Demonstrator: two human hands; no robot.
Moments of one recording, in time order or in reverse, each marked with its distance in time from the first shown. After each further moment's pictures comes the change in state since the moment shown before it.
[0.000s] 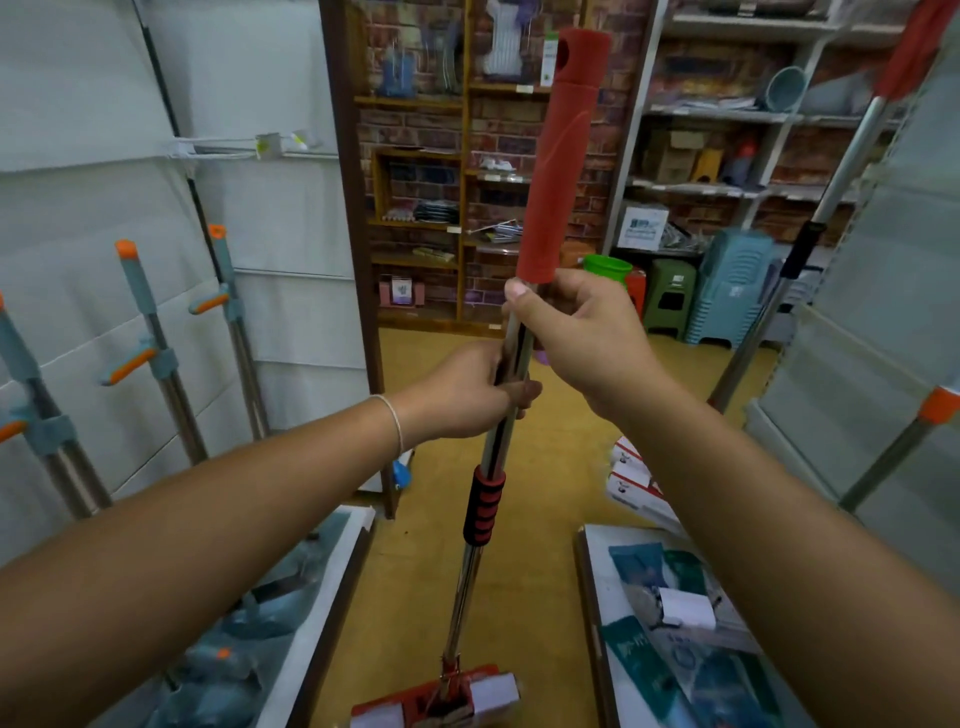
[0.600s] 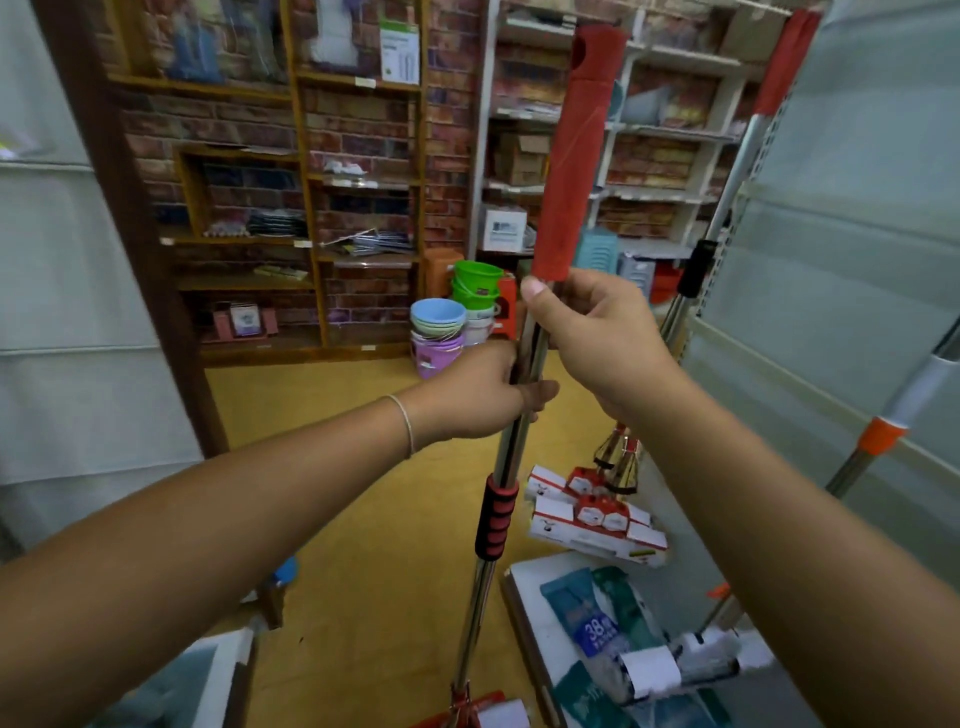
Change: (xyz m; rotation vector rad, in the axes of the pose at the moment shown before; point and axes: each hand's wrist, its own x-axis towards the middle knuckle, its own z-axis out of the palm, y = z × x) left_hand 0.245 -0.036 -0.006 -0.052 -0.257 0.278; right_hand 0.188 0.092 -0.037 -0.173 0.309 0.061
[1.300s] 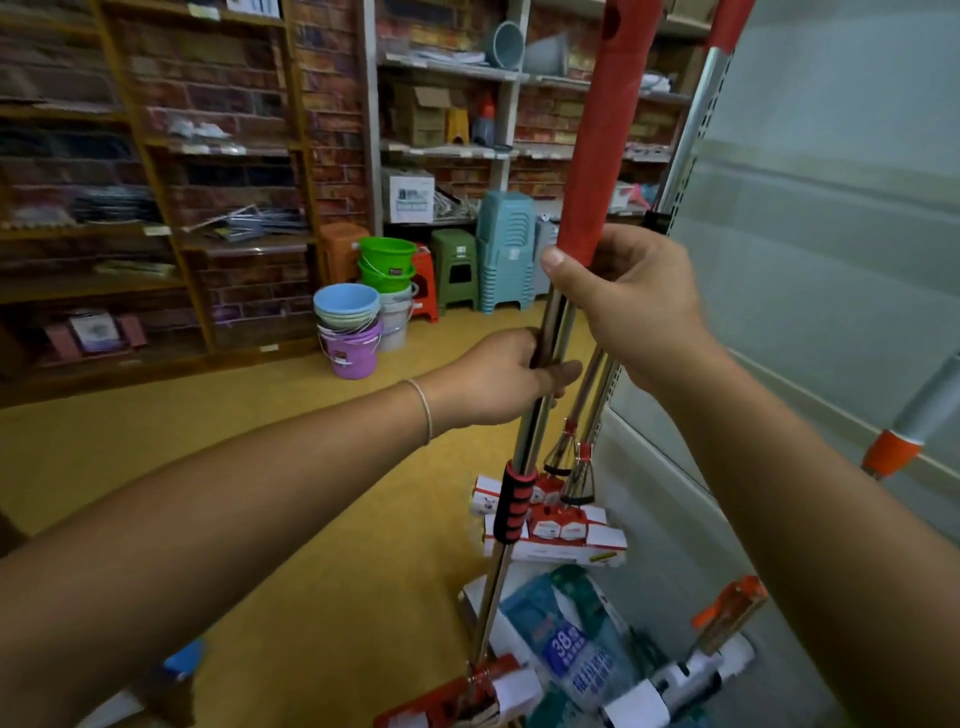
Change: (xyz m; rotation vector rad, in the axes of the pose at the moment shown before) left_hand 0.213 -0.060 0.036 -0.106 -0.182 0.087; right_hand 0.147 0.102 -0.049 -0.167 0.275 0.001
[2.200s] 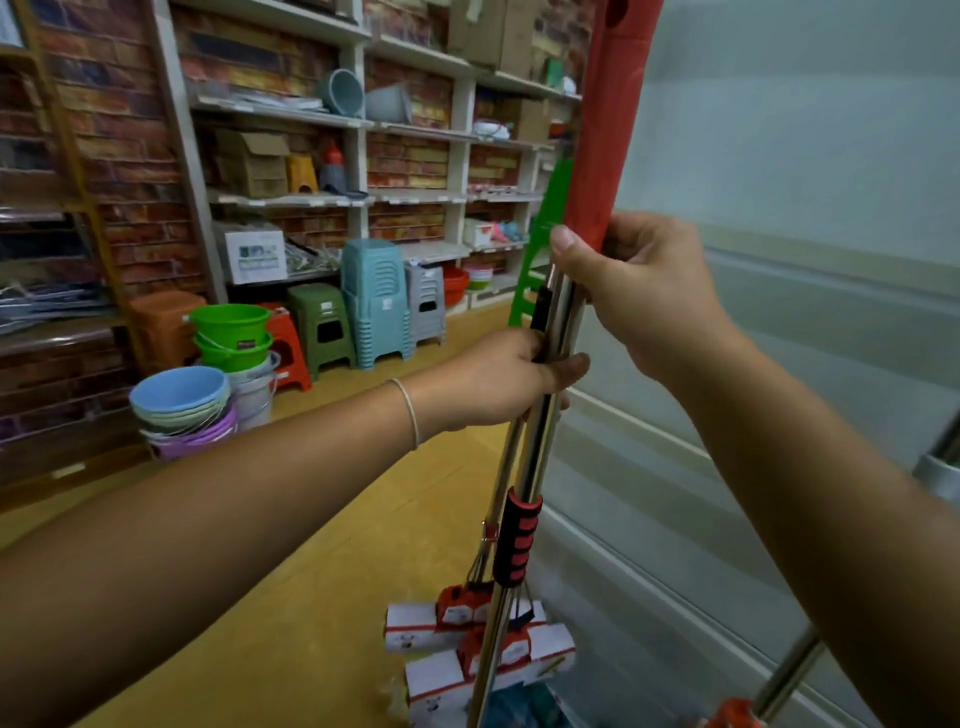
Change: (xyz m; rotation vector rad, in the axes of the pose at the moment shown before) left_hand 0.239 0.011 -0.014 -0.127 -0.283 0.179; right_hand 0.179 0.062 -0.049 -0.094 0.247 0.054
